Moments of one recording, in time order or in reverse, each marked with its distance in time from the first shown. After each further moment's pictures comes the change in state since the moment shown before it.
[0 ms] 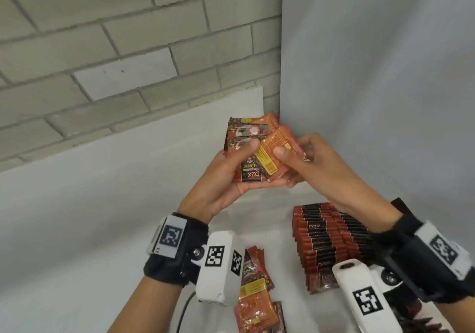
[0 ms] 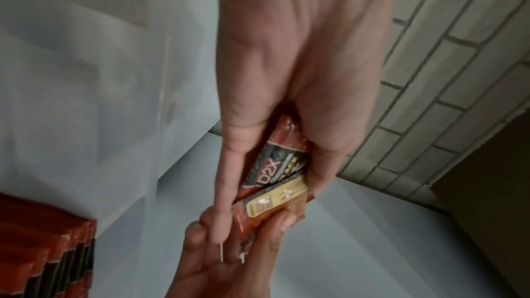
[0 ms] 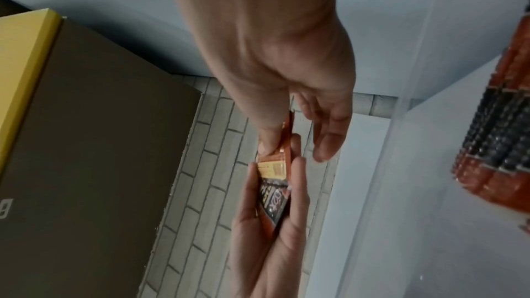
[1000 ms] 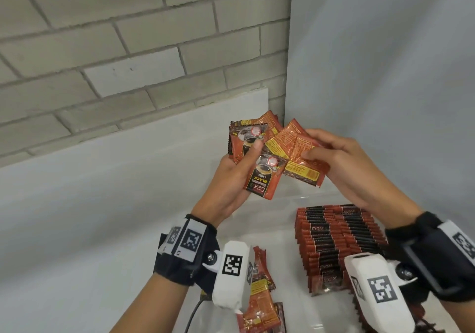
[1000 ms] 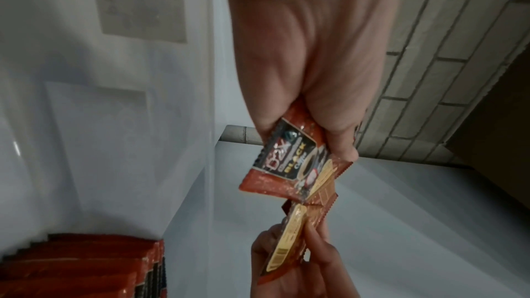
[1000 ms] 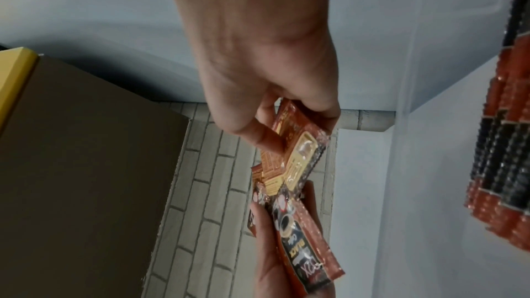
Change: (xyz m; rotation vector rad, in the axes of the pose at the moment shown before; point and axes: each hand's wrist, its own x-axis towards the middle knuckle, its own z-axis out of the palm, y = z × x) left_hand 0.007 -0.016 -0.003 0.074 0.120 0.124; right_hand 0.001 -0.015 -0.017 0.216 0.000 0.068
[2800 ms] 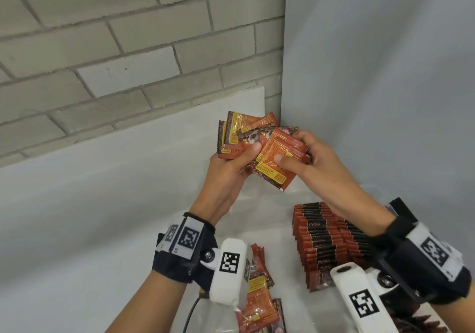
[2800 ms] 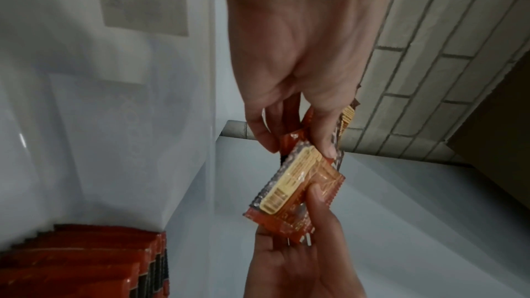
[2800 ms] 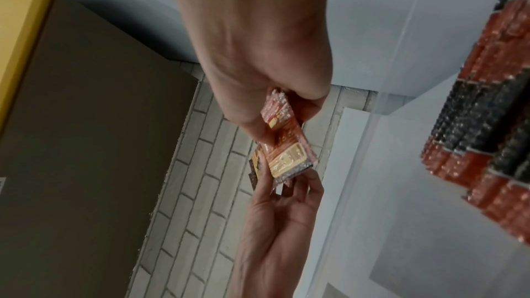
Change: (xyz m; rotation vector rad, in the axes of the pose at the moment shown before) left_hand 0.006 -0.005 -0.005 0.037 0.109 0.142; right_hand -0.007 0.016 0.024 -0.200 0.010 -0.121
